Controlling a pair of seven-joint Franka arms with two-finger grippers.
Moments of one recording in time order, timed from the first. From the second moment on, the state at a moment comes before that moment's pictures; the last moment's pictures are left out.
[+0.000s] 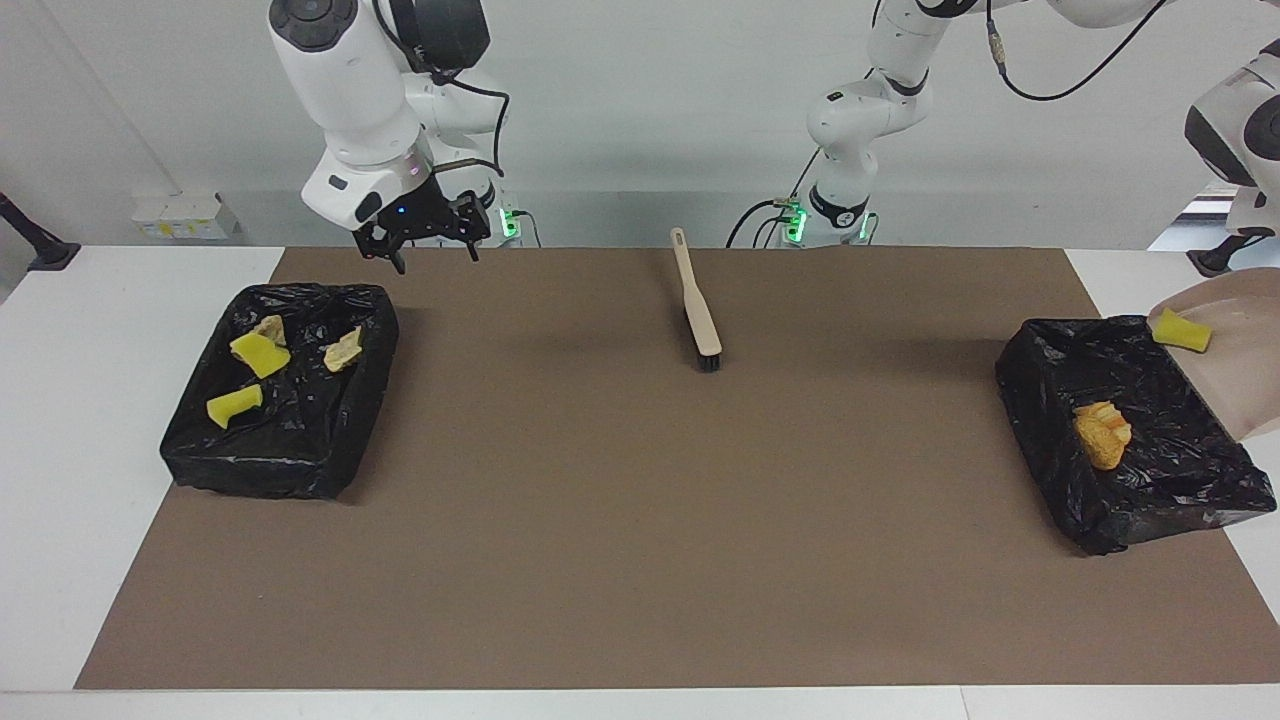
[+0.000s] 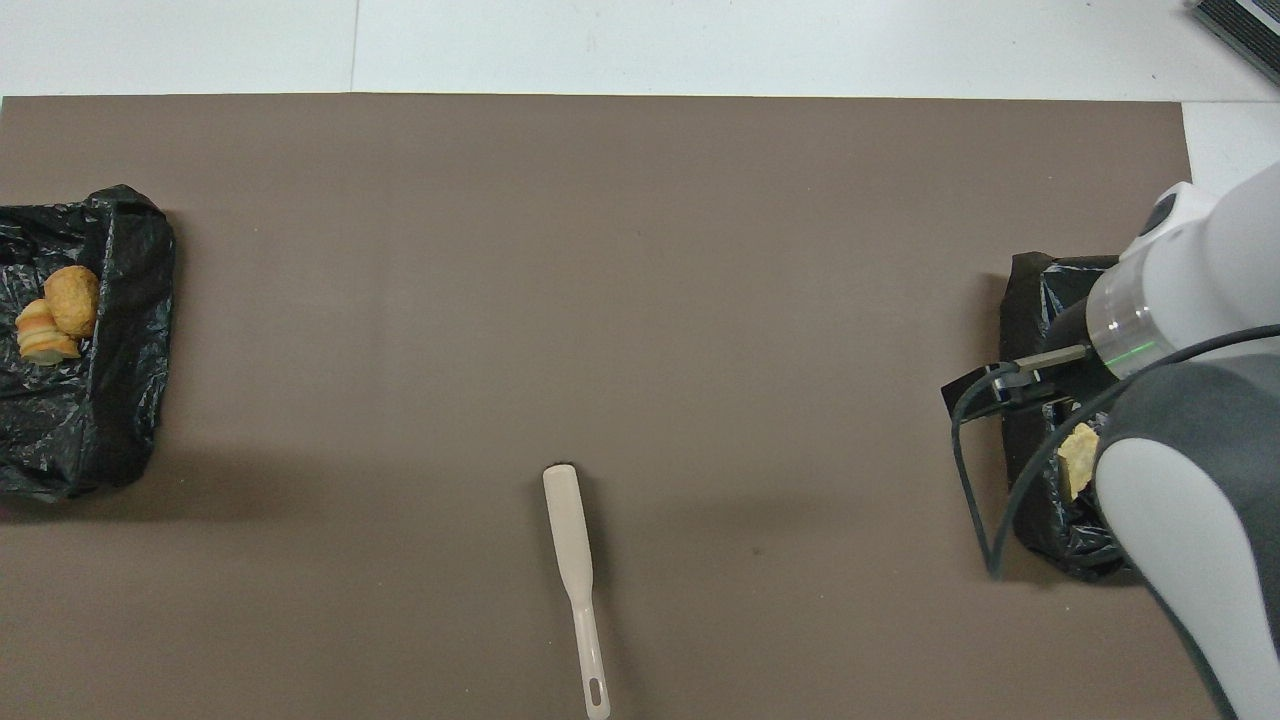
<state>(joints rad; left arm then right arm) 0.33 0.14 -0.01 -1.60 1.01 1.96 1.55 -0.05 -0.02 0.19 -1.65 0.04 1.49 -0.01</state>
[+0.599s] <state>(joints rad) 0.29 0.12 -0.01 -1.63 1.10 1.87 1.51 -0.13 -0.01 0.16 -1.65 0.00 1.57 -0.01</state>
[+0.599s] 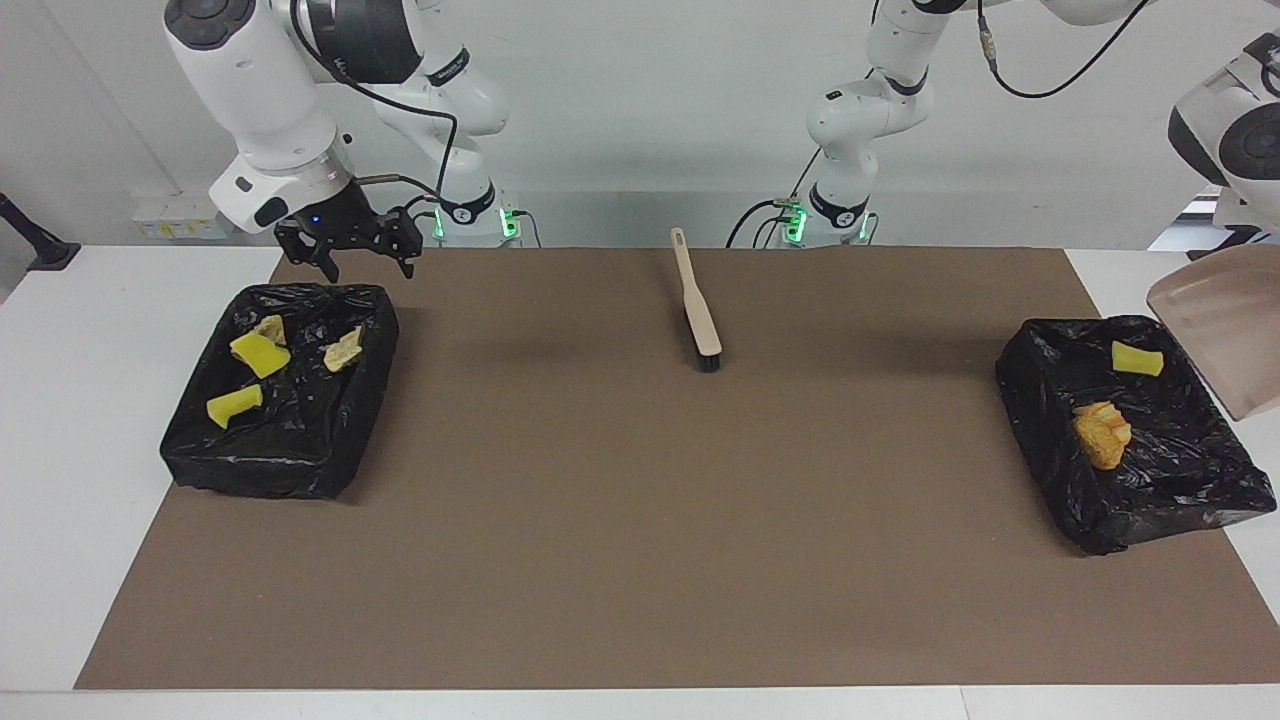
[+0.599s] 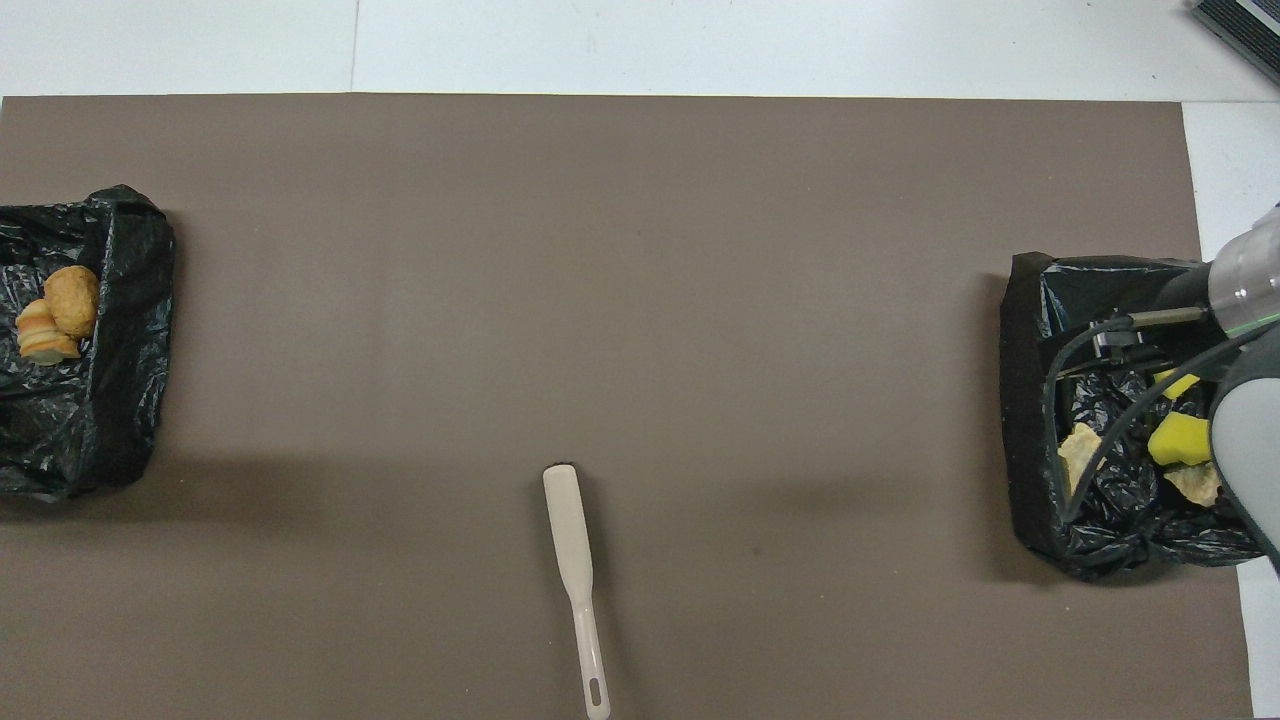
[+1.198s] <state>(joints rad) 0.29 0.11 -0.01 -1.64 1.19 1.87 1.48 -0.09 -0.01 0.07 -1.65 0.00 1.58 -0.01</state>
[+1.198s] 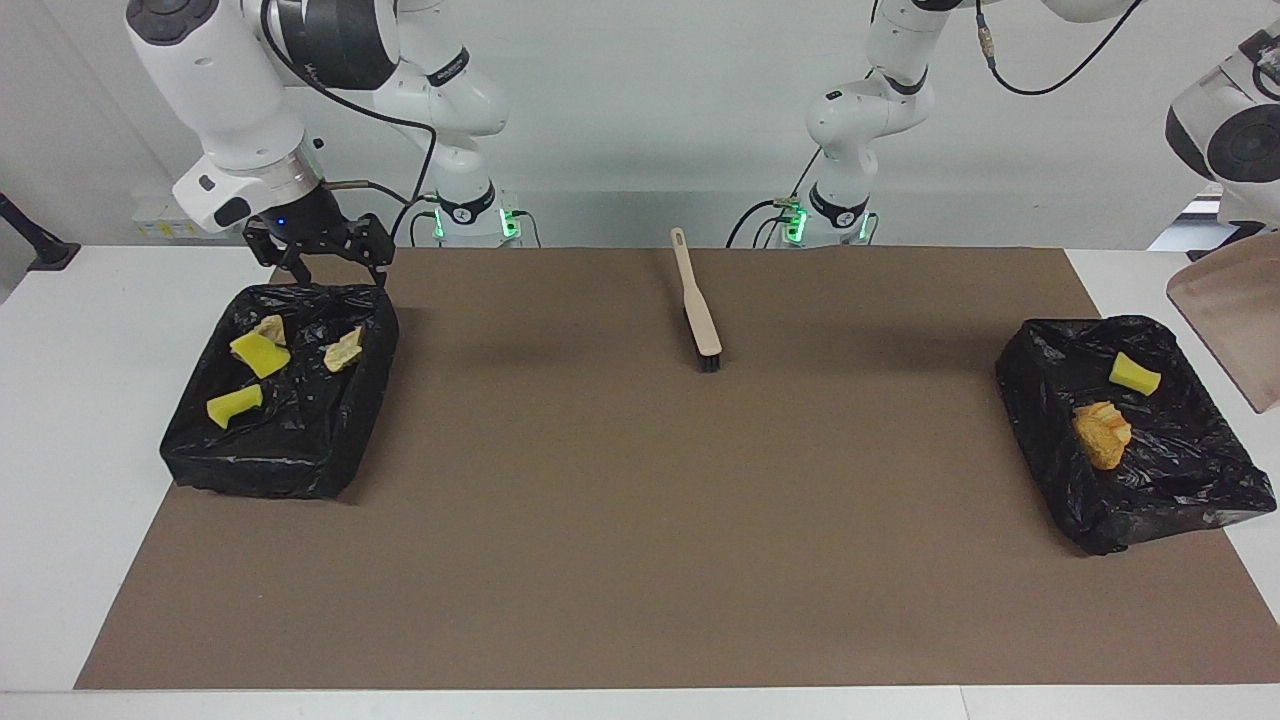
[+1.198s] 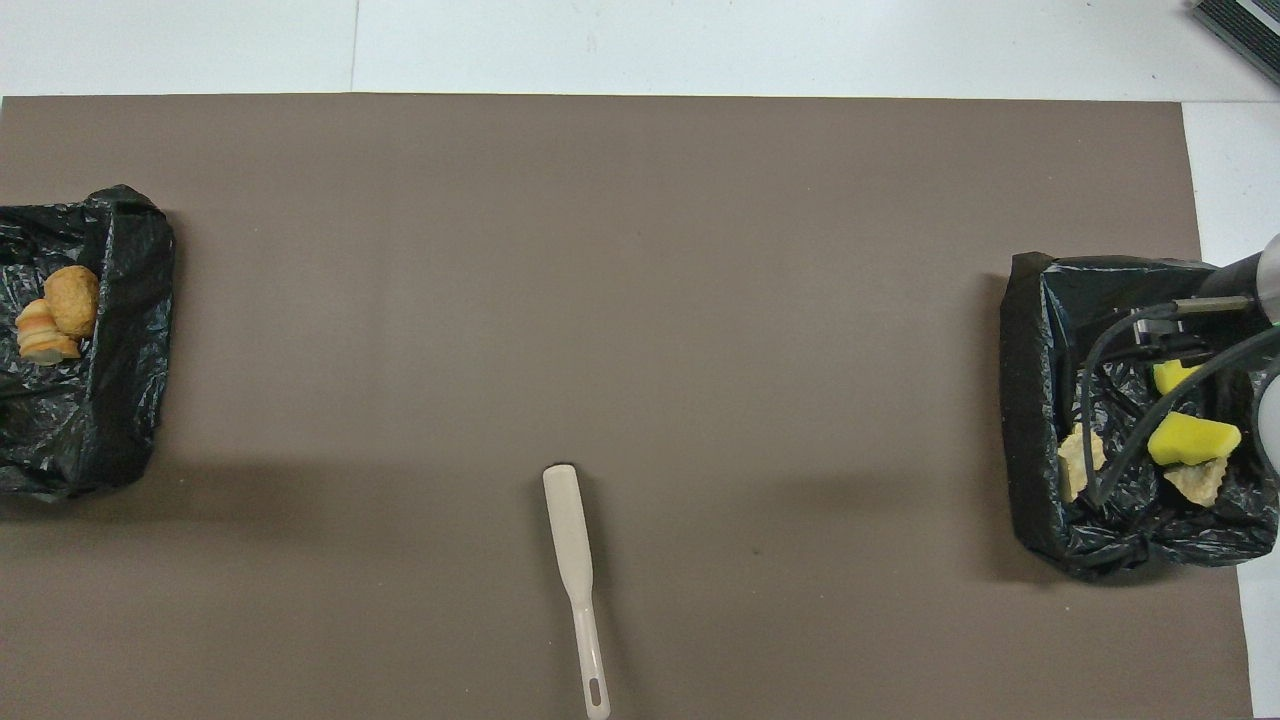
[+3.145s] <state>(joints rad) -0.25 0.09 -0.05 -1.66 0.17 1.58 0.51 0.01 -0.01 -0.03 -1.64 0.00 1.59 0.03</state>
